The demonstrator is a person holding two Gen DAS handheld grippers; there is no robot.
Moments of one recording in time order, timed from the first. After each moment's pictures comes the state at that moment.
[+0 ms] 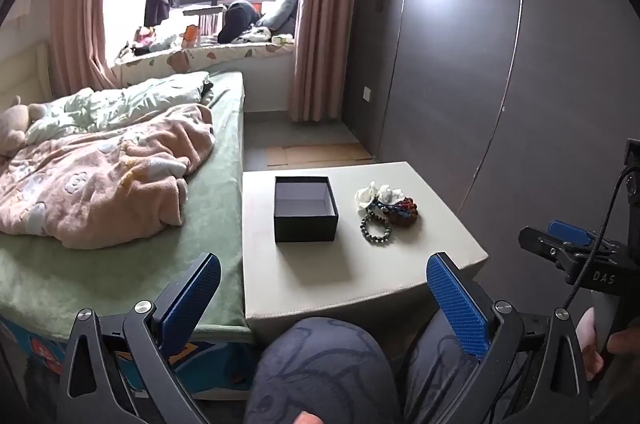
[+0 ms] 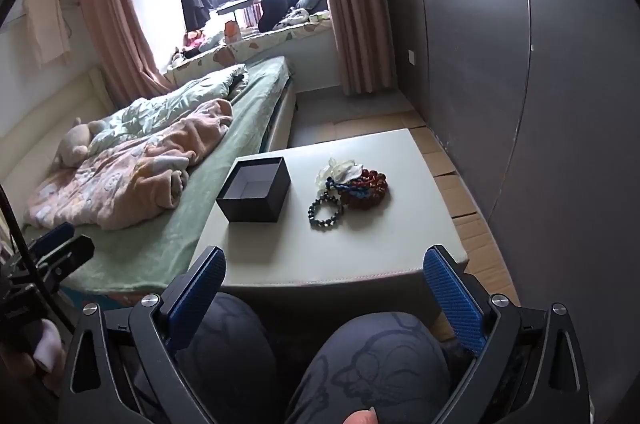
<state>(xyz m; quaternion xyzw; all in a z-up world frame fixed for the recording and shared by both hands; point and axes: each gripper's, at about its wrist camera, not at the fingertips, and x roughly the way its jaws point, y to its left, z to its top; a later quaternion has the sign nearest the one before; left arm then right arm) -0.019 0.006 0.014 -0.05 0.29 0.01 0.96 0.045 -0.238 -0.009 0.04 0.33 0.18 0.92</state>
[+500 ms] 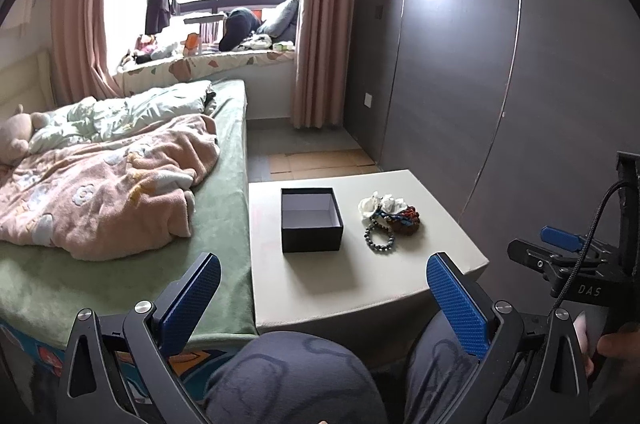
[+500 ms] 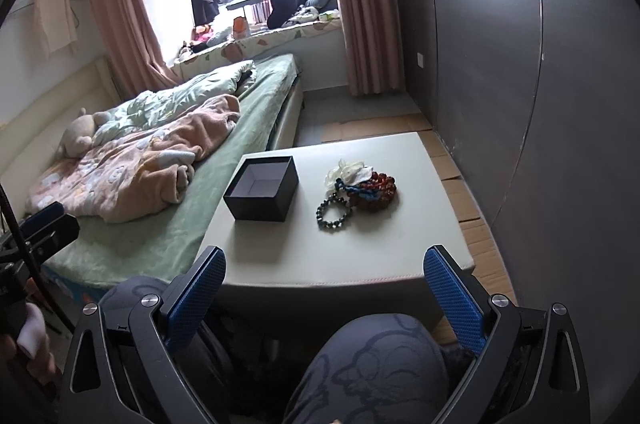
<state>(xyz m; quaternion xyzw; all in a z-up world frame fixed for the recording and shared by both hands) -0.020 0.019 0.030 -0.05 0.28 0.01 0.96 0.044 -0.228 -0.006 0.03 0.33 0.19 0.92</state>
